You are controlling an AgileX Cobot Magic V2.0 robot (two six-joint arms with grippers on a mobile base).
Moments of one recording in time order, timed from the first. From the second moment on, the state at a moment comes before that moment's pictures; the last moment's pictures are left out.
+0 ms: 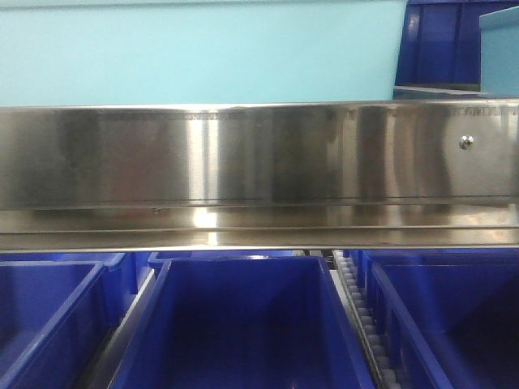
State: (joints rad) left arm -0.24 0.41 -0.69 0.03 0.32 -0.05; right arm 0.15 0.66 -0.85 0.11 0.45 -0.05
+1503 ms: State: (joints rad) left arm -0.26 1.72 -1.64 -0.16 1.20 0.00; right arm 0.44 1.84 -1.81 0.06 1.18 0.11
